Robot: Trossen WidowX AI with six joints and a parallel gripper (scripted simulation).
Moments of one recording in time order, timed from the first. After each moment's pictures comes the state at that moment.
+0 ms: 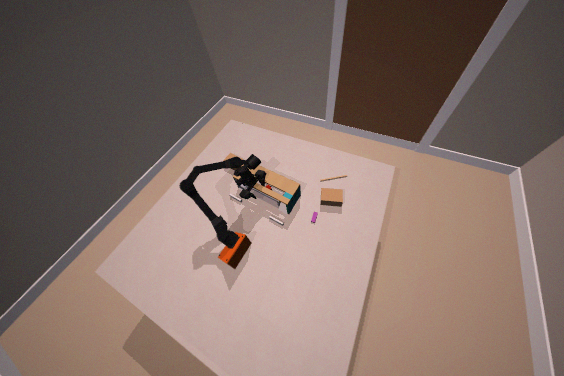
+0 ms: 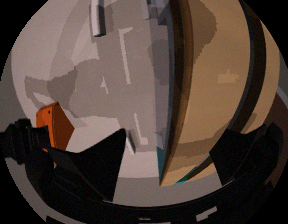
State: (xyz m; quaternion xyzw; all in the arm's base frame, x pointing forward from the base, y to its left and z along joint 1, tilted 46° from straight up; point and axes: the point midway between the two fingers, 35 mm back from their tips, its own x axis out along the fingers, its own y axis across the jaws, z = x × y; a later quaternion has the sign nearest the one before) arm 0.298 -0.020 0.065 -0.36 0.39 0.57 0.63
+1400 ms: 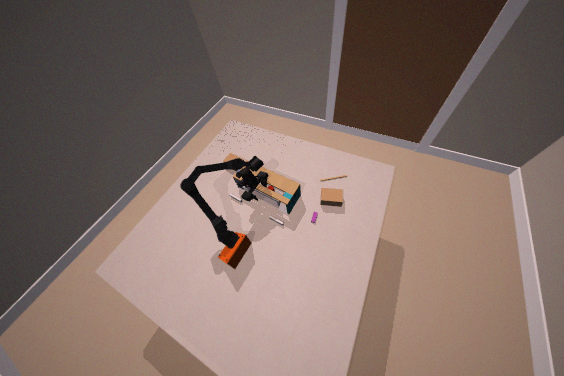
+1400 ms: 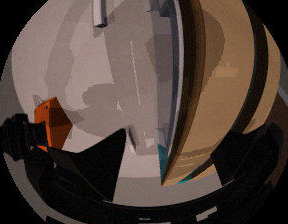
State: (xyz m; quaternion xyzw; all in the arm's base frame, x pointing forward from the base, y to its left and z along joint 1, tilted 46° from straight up) arm 0.294 -0.030 0.053 -0.36 0.39 0.57 0.63
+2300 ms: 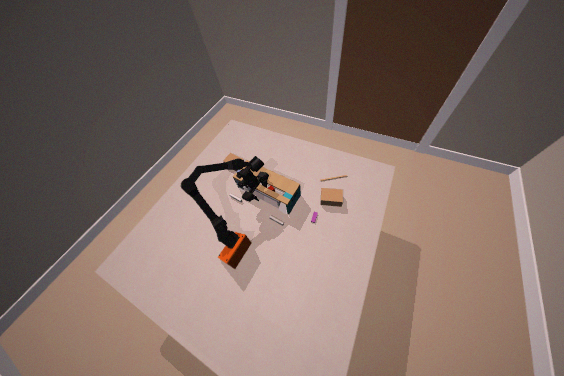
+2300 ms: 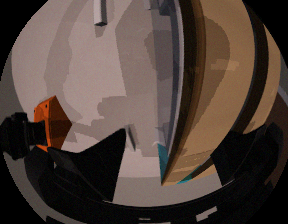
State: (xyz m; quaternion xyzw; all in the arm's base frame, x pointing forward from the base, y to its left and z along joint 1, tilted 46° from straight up) arm 0.293 -0.032 0.051 -0.36 0.39 0.57 0.63
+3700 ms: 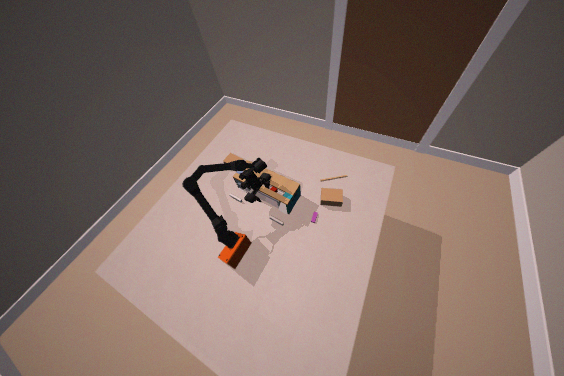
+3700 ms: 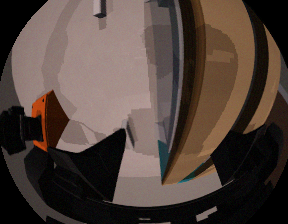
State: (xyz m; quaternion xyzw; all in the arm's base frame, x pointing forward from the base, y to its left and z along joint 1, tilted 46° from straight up) arm 0.292 -0.044 0.038 -0.36 0.39 0.57 0.63
